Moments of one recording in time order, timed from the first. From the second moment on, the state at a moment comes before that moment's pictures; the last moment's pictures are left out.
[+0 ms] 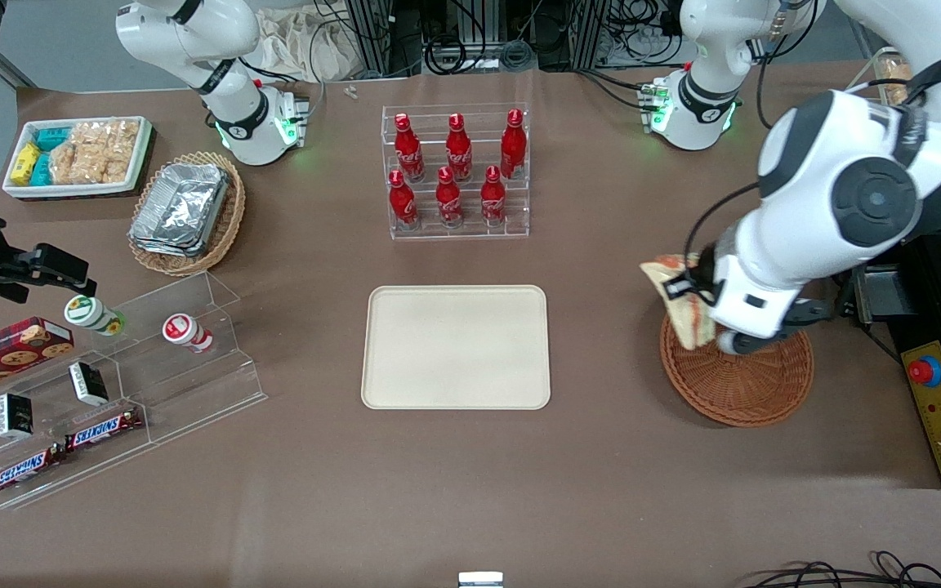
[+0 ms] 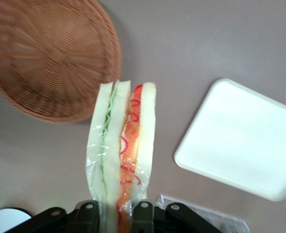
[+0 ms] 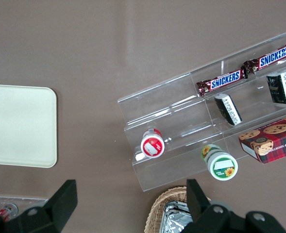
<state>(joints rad) 0.10 0.31 -0.53 -1.49 0.00 1.64 -0.77</state>
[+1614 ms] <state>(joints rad) -0.19 0.80 -0.54 -1.56 0.29 2.22 -0.84</state>
